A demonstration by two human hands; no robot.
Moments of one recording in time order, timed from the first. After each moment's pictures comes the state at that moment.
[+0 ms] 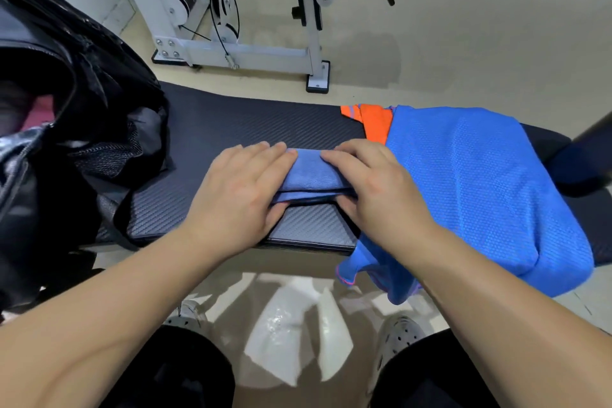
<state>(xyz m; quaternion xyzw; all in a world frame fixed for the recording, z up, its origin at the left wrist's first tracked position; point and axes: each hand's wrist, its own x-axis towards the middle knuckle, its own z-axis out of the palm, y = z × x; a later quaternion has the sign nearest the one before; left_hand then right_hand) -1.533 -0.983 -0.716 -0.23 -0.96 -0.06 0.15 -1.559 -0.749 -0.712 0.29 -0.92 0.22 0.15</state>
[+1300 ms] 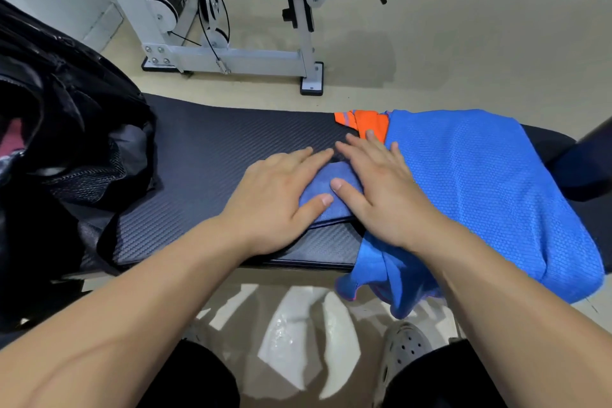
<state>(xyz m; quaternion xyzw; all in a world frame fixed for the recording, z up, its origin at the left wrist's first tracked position) -1.571 -0.944 -0.719 -0.22 -0.96 -0.17 -0.01 -1.586 -0.734 -0.717 0.20 -0.95 0.23 -0.05</state>
